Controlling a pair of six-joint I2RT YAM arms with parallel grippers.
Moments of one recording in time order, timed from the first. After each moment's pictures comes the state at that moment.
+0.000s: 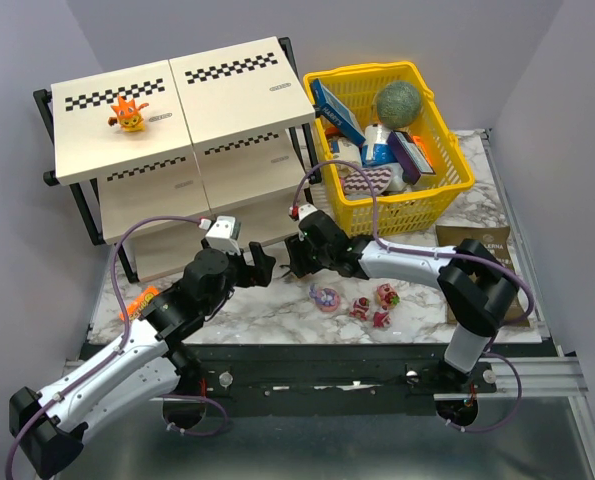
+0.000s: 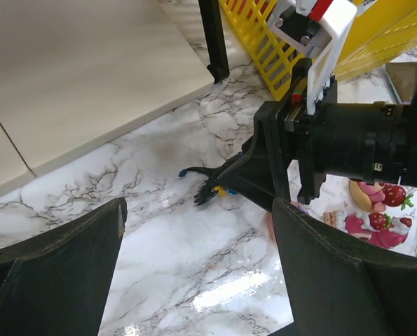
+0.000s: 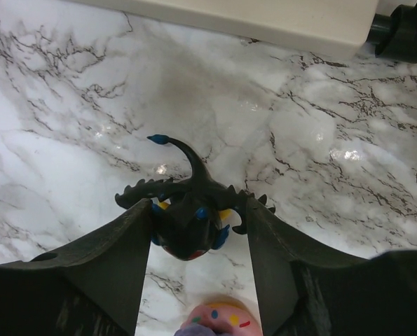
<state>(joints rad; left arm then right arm) -0.76 0.67 0.54 -0.23 -0.29 -0.48 0.90 1.75 1.07 -0.10 0.08 0.30</state>
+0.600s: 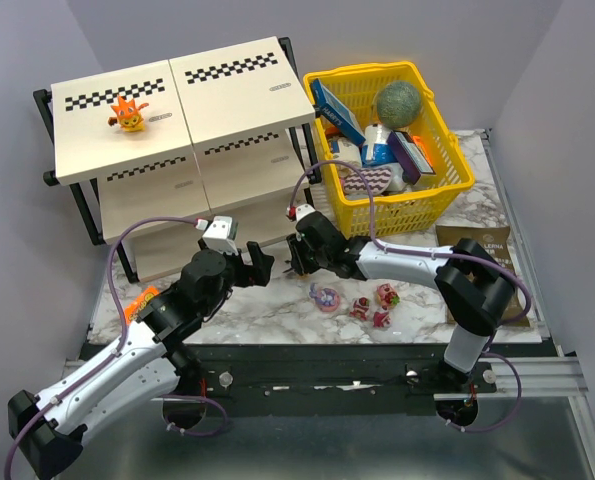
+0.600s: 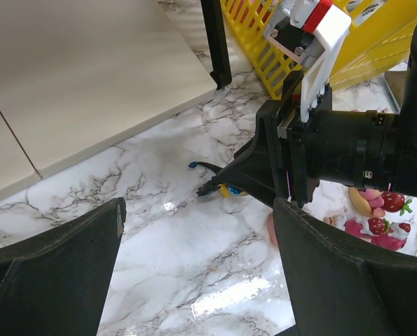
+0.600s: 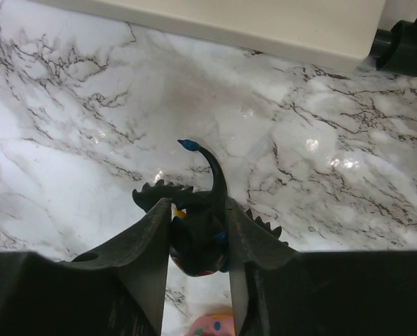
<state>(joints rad) -0.76 0.65 0.54 -0.24 -0.30 -0.48 0.91 1.77 1.08 -0.07 0.11 0.29</state>
